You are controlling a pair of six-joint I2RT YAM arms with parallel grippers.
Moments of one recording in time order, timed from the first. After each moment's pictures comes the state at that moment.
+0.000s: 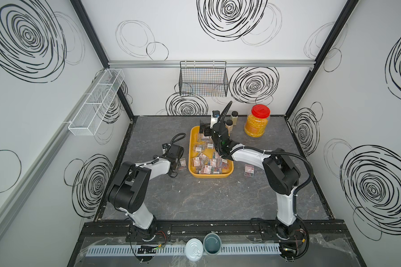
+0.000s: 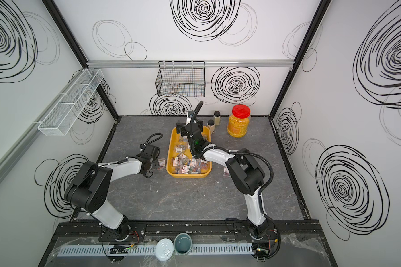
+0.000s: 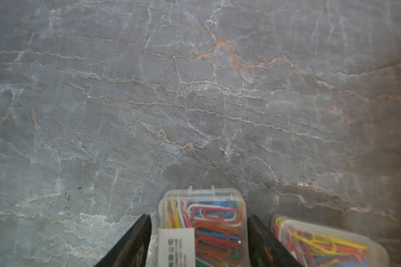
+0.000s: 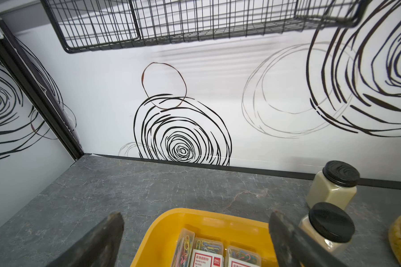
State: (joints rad) left arm -0.30 1.65 0.79 -0.25 -0.40 -0.63; right arm 0.74 2.00 1.37 0.50 0.44 0.16
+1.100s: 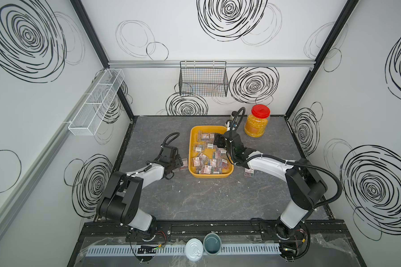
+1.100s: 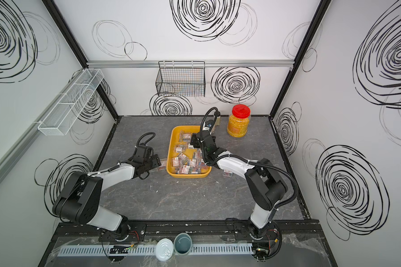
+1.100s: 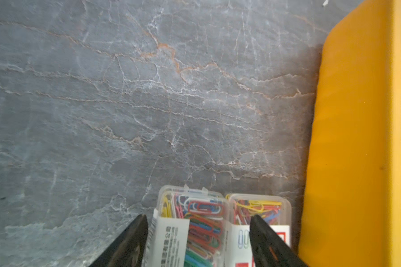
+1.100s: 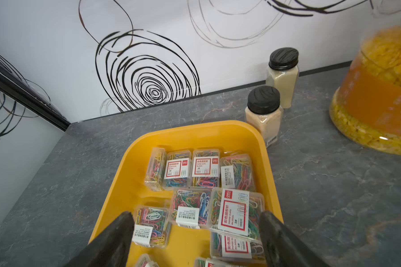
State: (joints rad) left arm -0.24 1.49 0.68 -0.09 -0.13 -0.60; right arm 0.70 1.71 1.09 0.17 0.39 0.53
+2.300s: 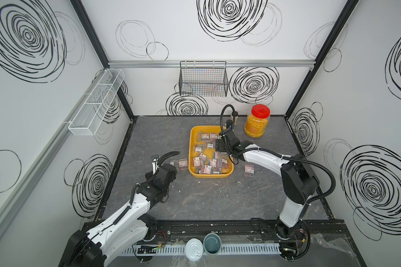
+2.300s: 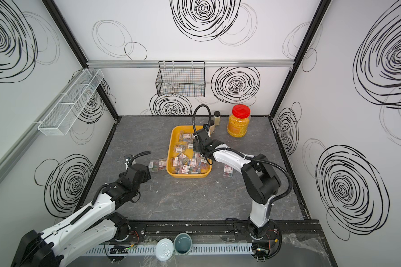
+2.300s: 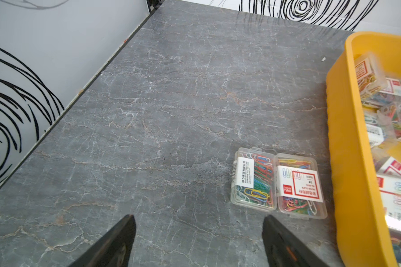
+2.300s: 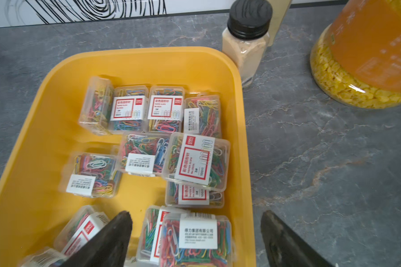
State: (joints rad) left arm -0.51 0.90 0.45 -0.39 -0.67 -0.61; right arm 0.67 1.82 1.27 -0.29 0.36 0.47
